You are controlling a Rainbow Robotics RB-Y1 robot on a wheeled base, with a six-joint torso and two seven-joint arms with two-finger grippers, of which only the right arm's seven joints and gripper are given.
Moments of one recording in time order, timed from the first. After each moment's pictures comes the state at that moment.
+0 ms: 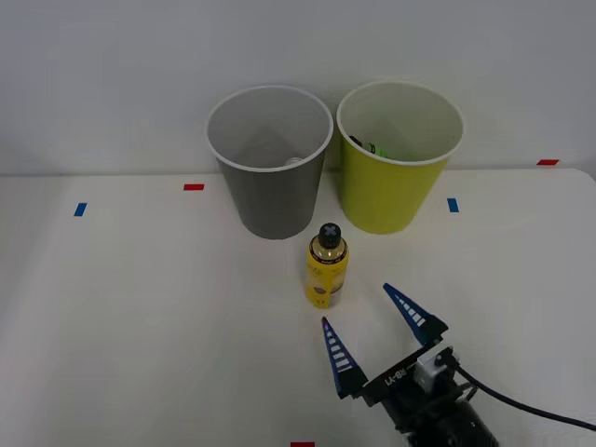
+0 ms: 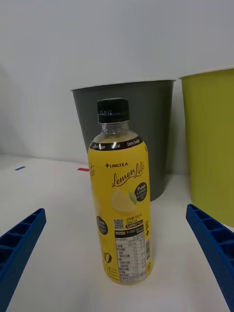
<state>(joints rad) 0.26 -0.49 0.67 -1.72 -0.37 -0.59 1.70</state>
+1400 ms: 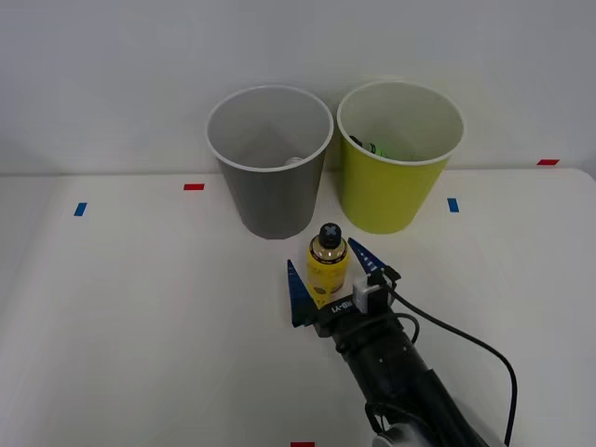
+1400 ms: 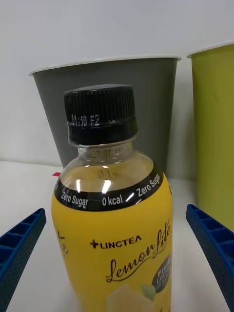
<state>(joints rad) 0.13 -0.17 0.52 -1.63 -0.29 -0.31 1.75</state>
